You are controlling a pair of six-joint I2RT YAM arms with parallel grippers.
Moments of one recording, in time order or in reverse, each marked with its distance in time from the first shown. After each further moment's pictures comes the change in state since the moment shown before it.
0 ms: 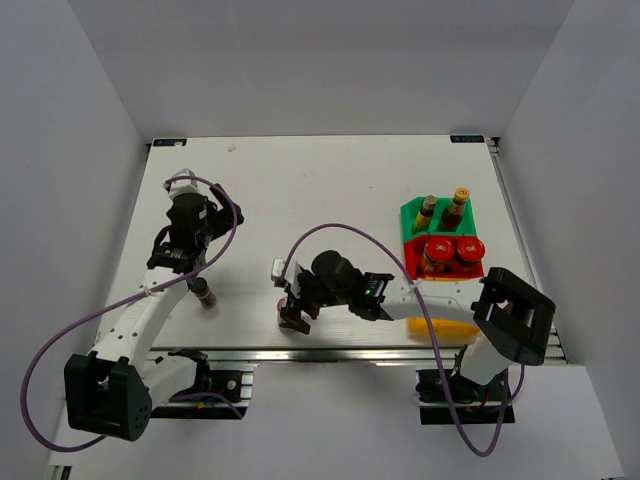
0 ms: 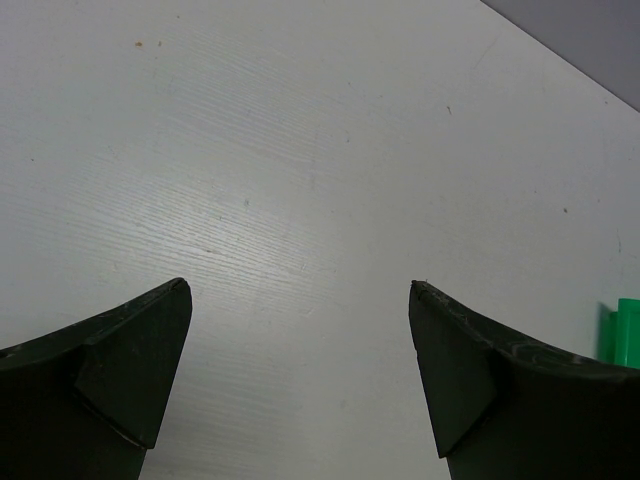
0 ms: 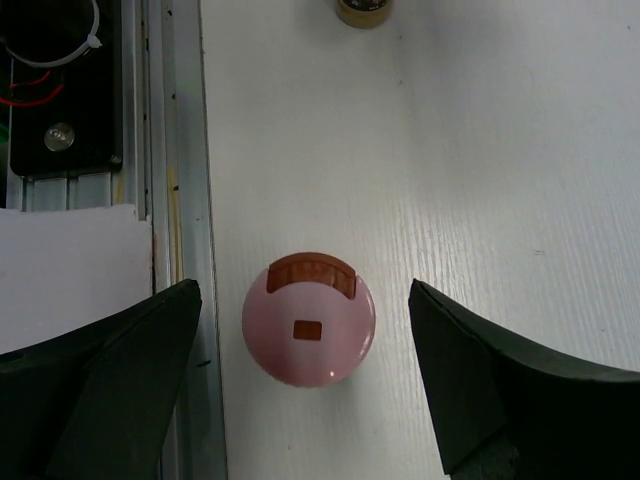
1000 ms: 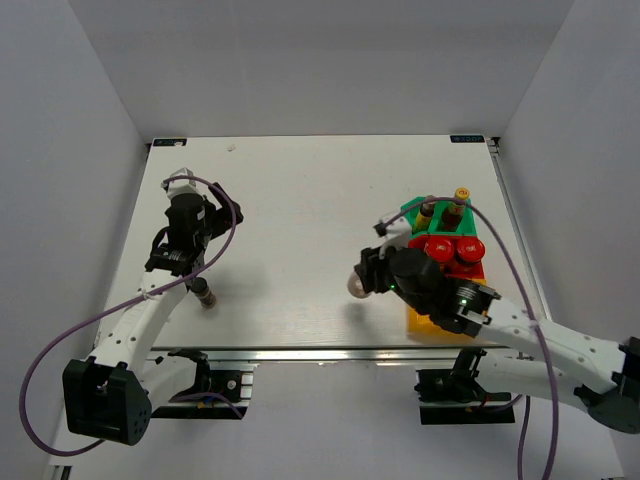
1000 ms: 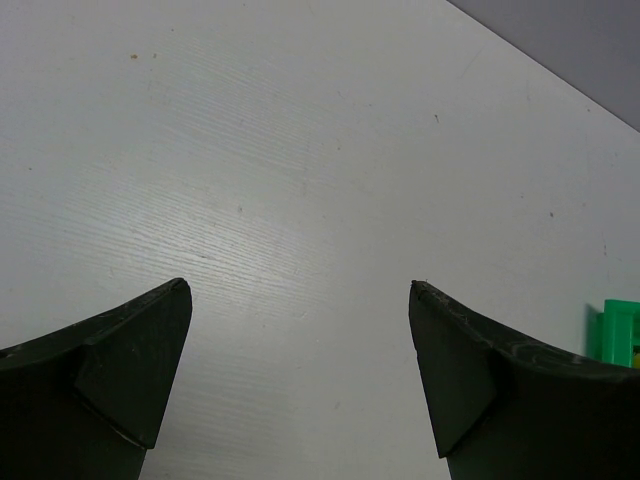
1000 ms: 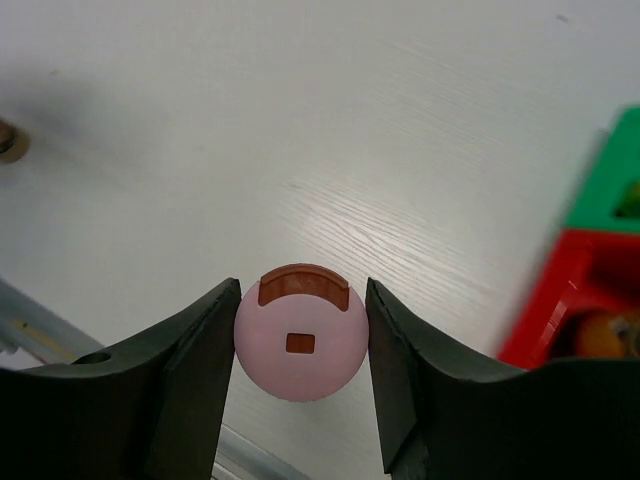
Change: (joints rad) left arm 0.000 -0.023 0.000 0.003 0.003 0.001; right arm -0.061 -0.579 -0.072 -0.454 0.699 0.431
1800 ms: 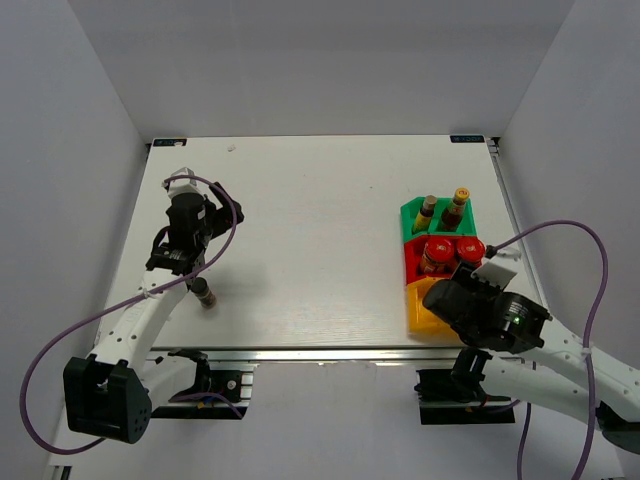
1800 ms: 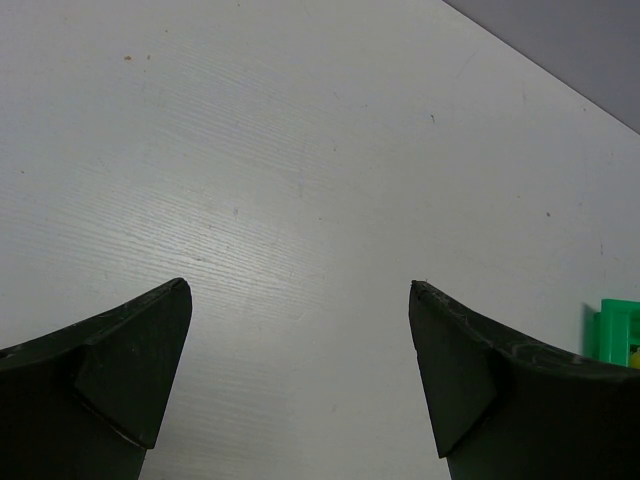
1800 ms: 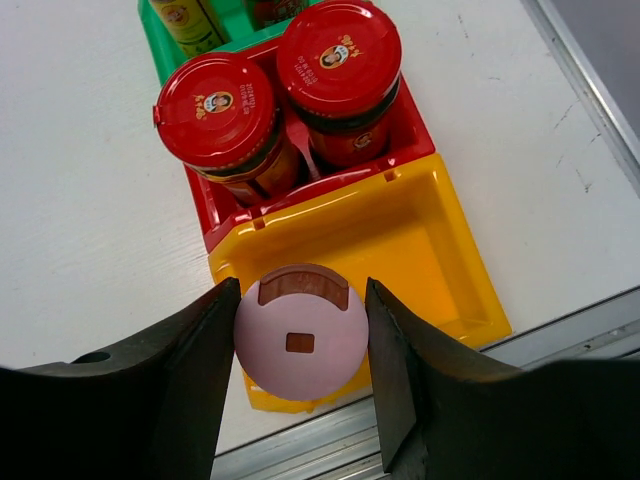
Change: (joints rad) left arm 0.000 0.010 0.000 0.015 0.009 0.000; right arm -0.011 -0.314 0.037 -1.067 0.630 0.977
